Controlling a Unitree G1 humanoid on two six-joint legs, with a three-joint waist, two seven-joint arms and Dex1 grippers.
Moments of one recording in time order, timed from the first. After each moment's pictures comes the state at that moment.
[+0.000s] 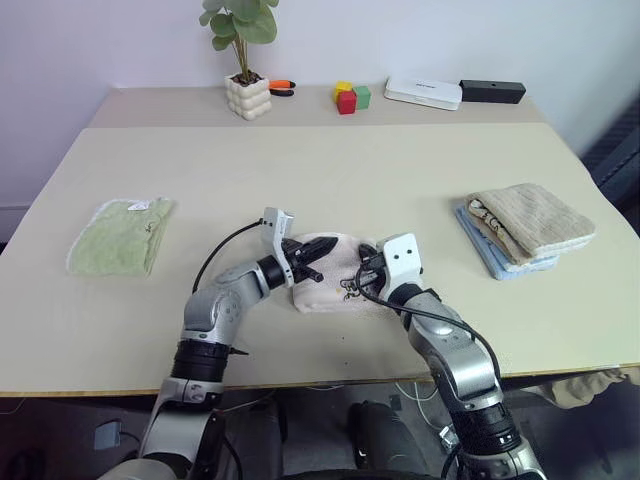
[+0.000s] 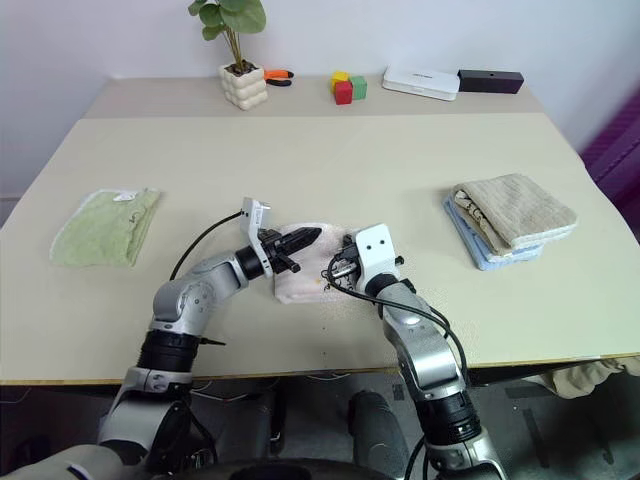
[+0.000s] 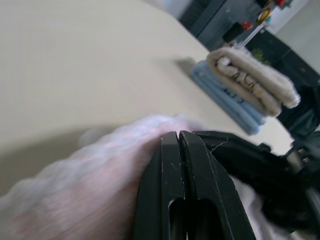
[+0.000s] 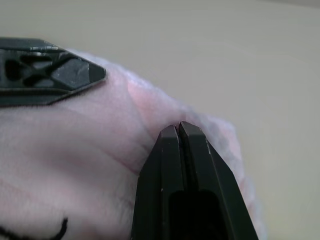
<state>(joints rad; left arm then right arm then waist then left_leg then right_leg) -0.46 0.13 0.00 0.16 -0.52 0.62 -0.63 -0.16 -0.17 0.19 -0.23 0.06 0.43 0.15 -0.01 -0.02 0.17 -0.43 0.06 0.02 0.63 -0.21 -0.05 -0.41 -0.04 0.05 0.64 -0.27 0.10</state>
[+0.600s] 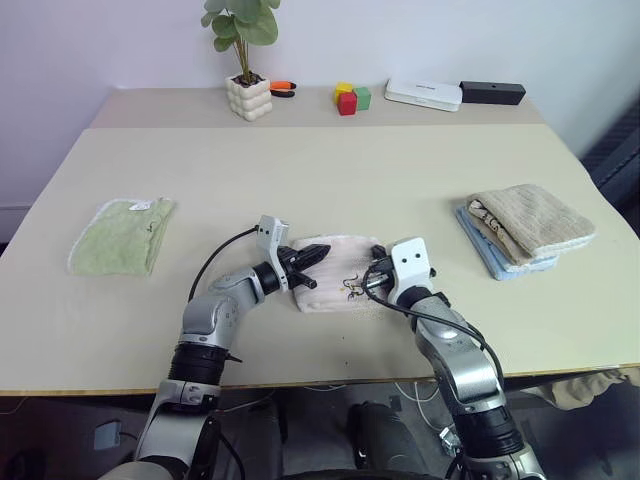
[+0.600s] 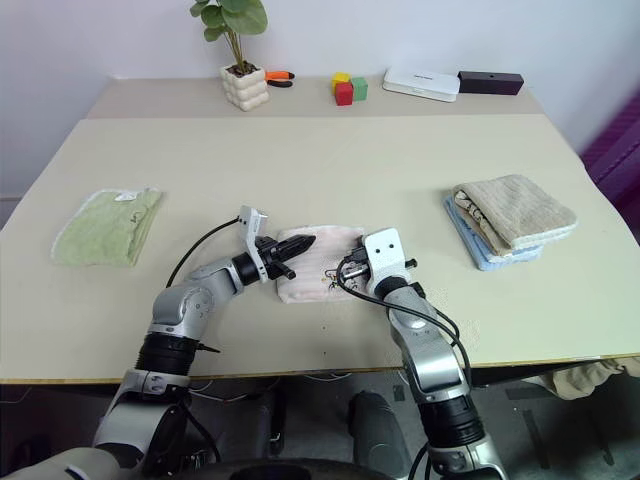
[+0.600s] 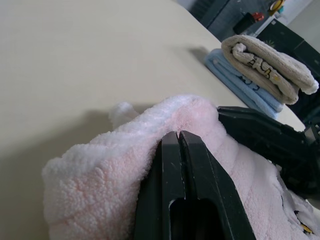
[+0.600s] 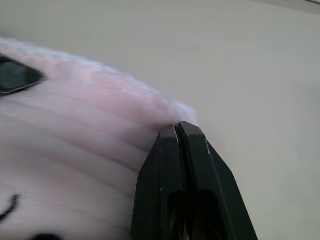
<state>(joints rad) -0.44 0.15 0.00 0.19 -0.49 0.57 -0.67 -0.14 -0.16 0.14 -0.19 0.01 0.38 0.11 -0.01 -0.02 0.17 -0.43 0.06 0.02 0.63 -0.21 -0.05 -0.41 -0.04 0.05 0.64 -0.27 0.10</state>
